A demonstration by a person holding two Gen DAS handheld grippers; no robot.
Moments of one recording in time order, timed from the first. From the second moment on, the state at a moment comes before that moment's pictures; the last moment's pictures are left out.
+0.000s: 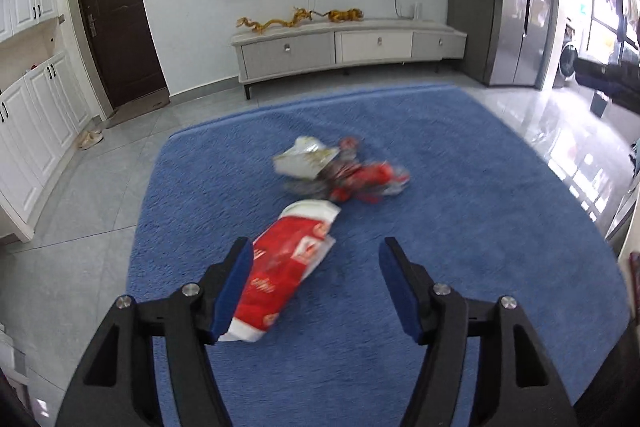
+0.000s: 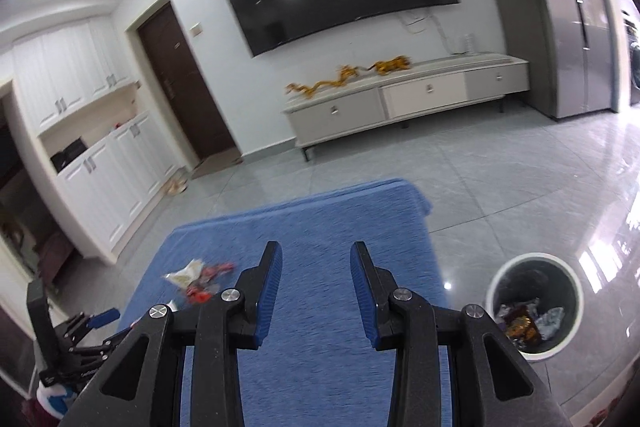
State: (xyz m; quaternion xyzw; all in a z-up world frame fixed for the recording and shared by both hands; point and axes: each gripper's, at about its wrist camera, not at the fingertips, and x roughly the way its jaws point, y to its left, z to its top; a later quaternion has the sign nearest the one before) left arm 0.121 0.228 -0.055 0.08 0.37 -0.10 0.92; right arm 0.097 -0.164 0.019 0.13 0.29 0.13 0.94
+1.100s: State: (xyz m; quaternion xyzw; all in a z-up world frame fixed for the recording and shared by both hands) left arm 0.166 0.283 -0.104 -0.03 0.41 -0.15 0.90; right arm 0.186 0.078 -0.129 -0.12 0.41 0.31 0.85
